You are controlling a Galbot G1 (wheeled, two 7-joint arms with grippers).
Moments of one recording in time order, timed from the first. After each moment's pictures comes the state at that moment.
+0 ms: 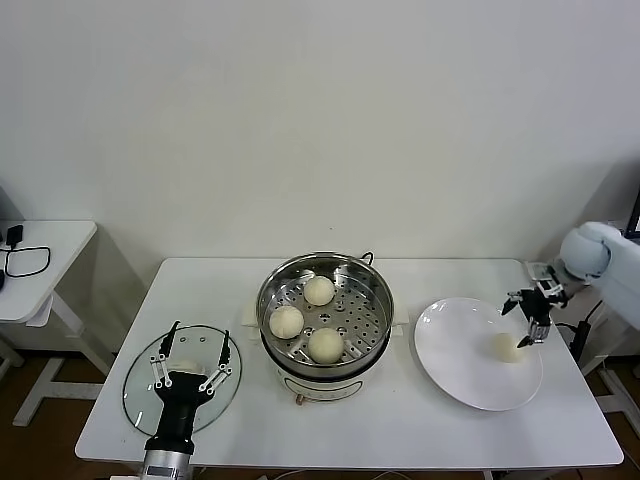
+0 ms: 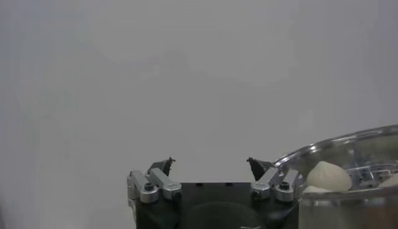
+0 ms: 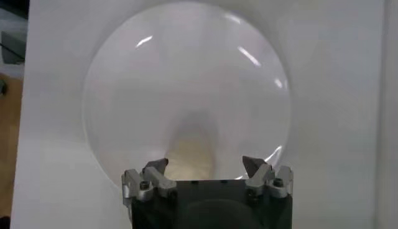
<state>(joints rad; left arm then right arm) 1.69 -1.38 -0.49 -2.12 0.23 -0.23 -0.17 0.17 0.60 -0.99 0.97 0.05 0.06 -1.19</state>
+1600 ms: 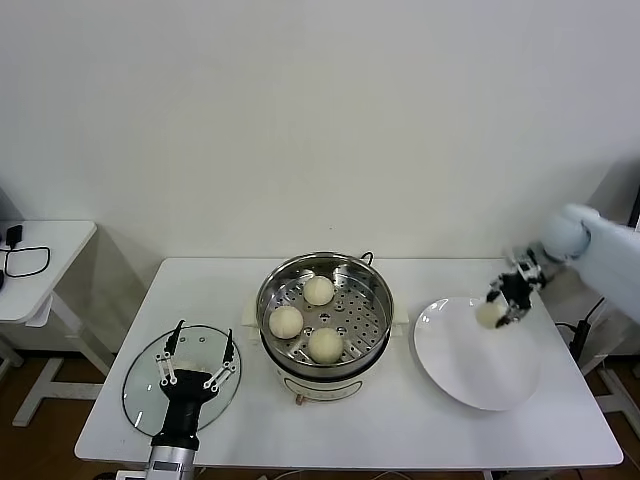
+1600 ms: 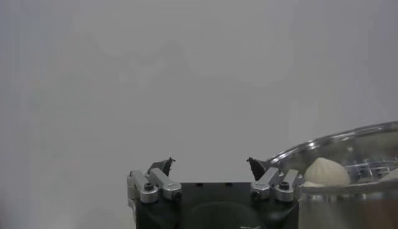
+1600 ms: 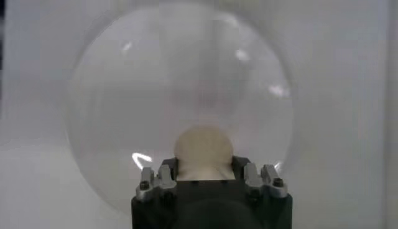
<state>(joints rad) 1.67 -1.38 -0.47 -2.10 0.23 -0.23 -0.17 0.41 0.67 -1.16 1.06 0.17 -0.01 -1.24</state>
